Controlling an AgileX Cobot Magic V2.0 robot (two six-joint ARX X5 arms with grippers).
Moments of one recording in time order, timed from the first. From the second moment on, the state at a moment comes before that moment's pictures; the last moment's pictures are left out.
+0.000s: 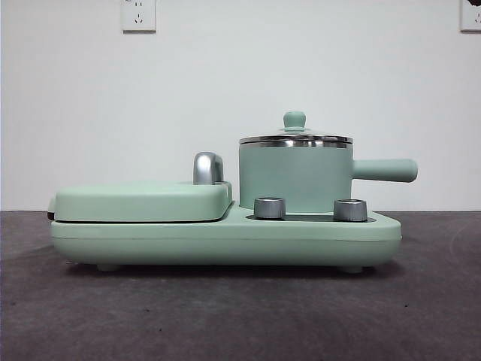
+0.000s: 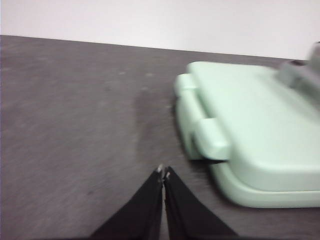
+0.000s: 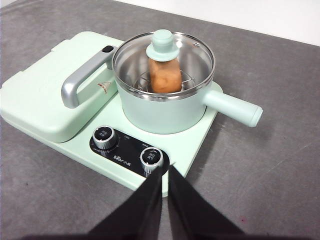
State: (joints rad) left arm -0.03 0.09 0.11 -0.21 0.10 -0.10; right arm 0.42 0.62 0.82 -0.64 -0.08 0.03
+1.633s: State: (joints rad) left arm 0.02 0.00 0.03 -0.16 0.03 -0.10; right arm 0.12 0.07 0.14 -0.34 -0.05 -0.10
